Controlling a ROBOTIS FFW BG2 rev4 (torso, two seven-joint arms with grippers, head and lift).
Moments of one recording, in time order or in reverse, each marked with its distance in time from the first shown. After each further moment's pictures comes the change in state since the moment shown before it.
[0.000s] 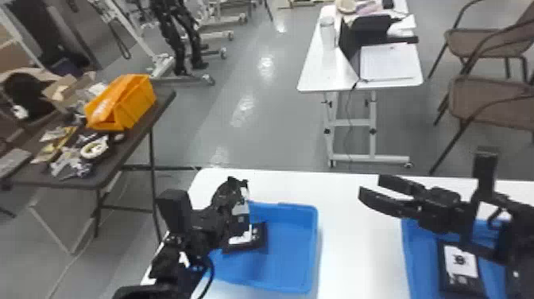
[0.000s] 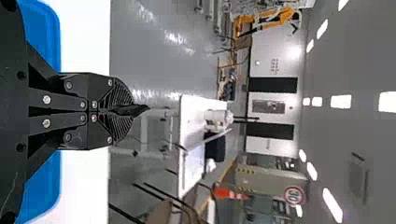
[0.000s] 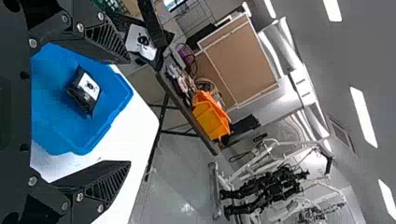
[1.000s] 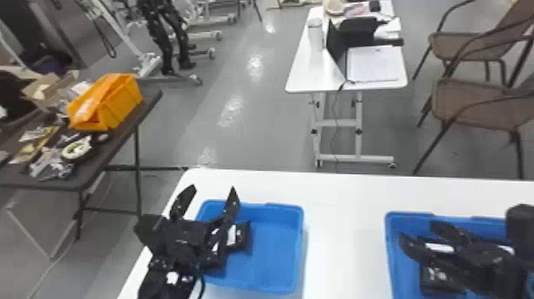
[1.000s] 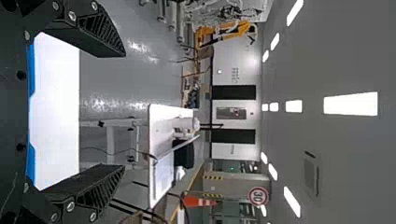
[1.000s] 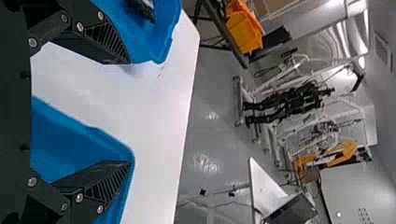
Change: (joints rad) left arm 0.028 0.000 -0.035 0.143 0.110 -0.364 0.046; right arm 0.327 0.040 -0.219 -0.277 0.298 0.033 -0.169
